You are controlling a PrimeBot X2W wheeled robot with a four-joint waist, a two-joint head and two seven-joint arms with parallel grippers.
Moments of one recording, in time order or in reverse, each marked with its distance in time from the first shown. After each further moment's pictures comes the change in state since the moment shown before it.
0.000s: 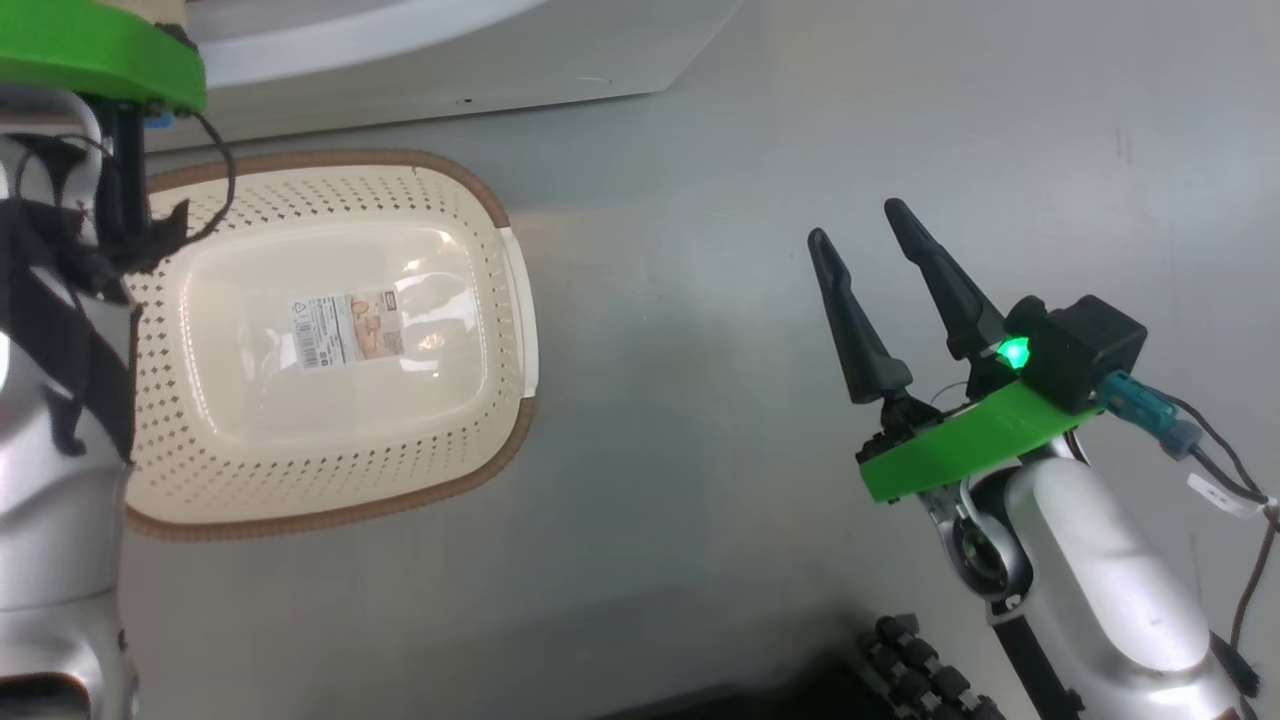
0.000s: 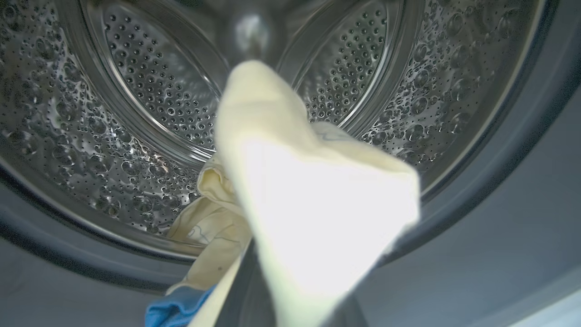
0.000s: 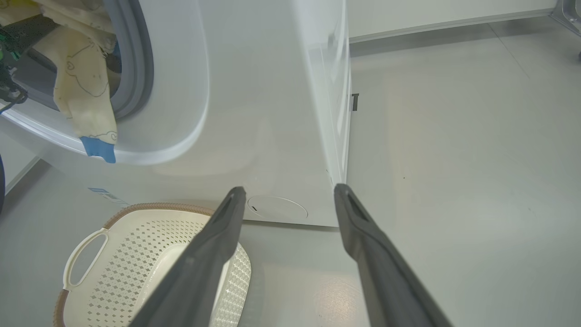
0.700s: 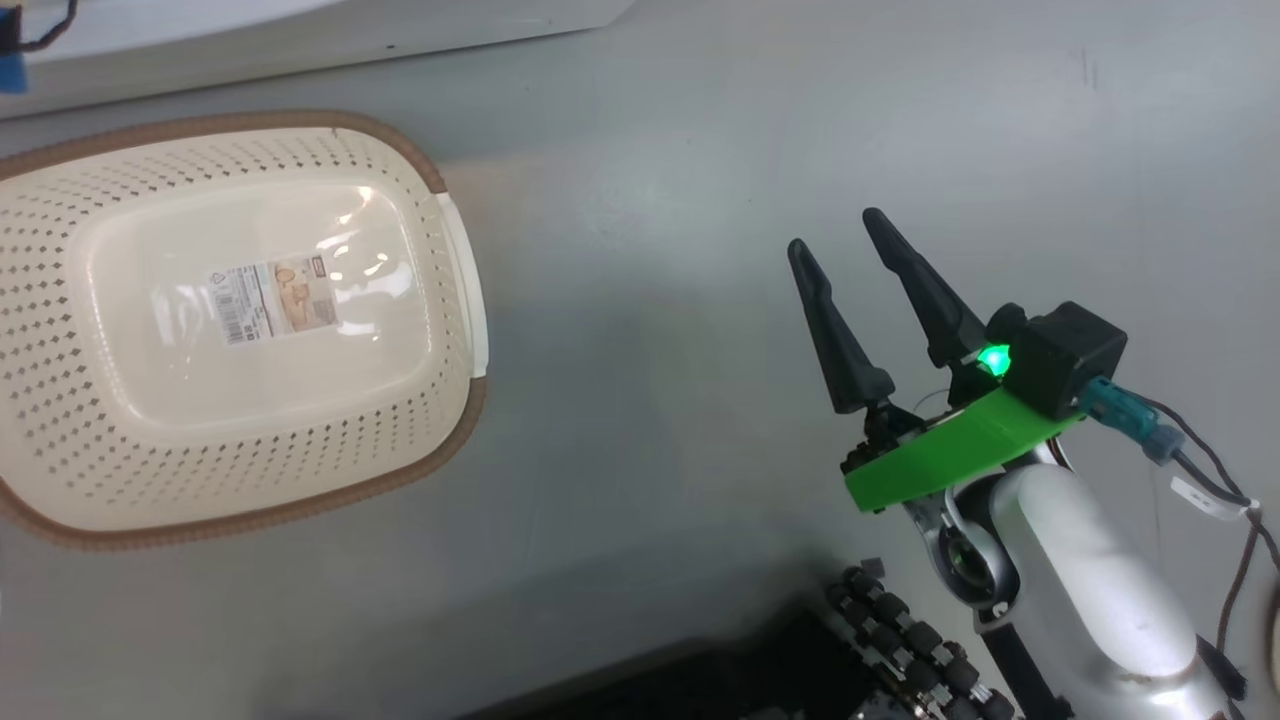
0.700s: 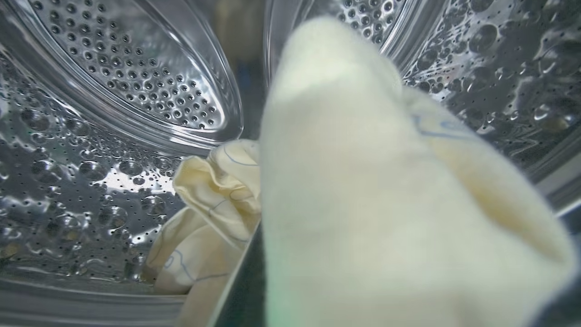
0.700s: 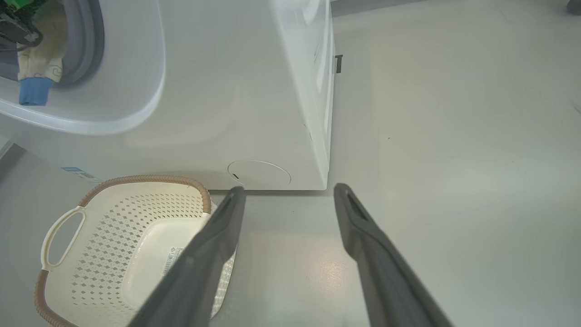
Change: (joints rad) left arm -0.365 0.098 -0.118 0.331 0.013 0.000 0.095; right arm 0.004 0.011 0.025 0.000 0.010 0.000 0.000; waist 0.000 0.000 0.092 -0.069
